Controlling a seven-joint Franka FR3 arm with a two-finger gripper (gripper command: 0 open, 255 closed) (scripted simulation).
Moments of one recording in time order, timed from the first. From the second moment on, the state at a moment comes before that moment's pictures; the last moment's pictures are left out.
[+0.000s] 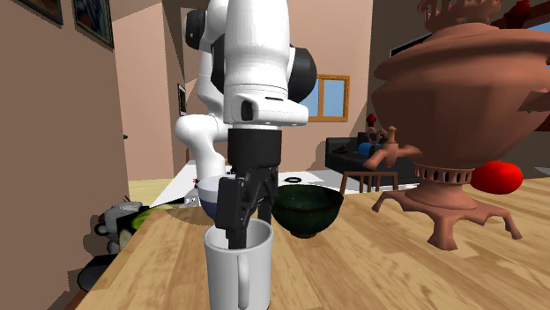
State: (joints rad) arm -0.12 0.24 -0.49 -2.03 0.08 2.28 -0.90
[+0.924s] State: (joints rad) arm -0.12 0.22 -0.50 -2.02 0.07 2.26 -0.90
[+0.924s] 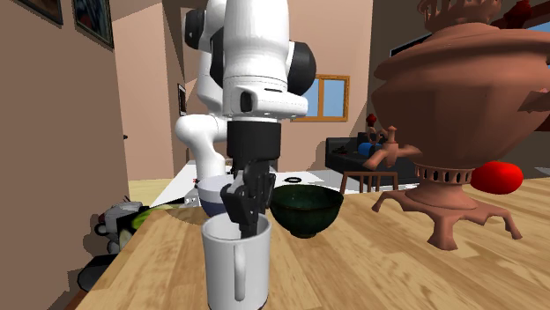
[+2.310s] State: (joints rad) arm -0.10 0.11 -0.51 -1.85 0.00 1.99 -0.86
